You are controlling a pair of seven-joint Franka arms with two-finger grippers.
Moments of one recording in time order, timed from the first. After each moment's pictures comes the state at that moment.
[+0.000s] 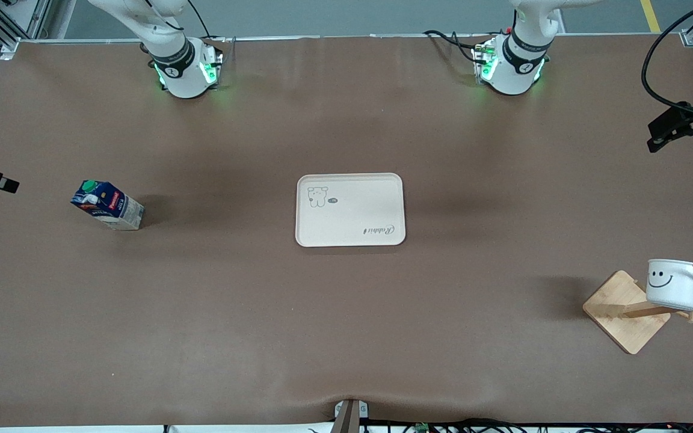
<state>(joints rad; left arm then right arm) 0.04 -0.04 -0.07 -1.52 0.07 1.49 -0.06 -0.17 0.16 -0.08 -1.42 0.16 1.42 0.04</state>
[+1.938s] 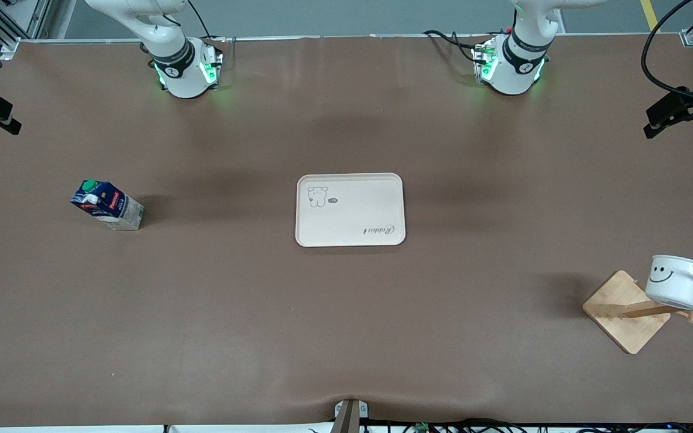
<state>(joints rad) -0.01 -0.08 -0.01 -1.56 0.05 1.48 -0.08 -0.04 -0.09 -0.05 -1.53 0.00 1.44 -0.04</state>
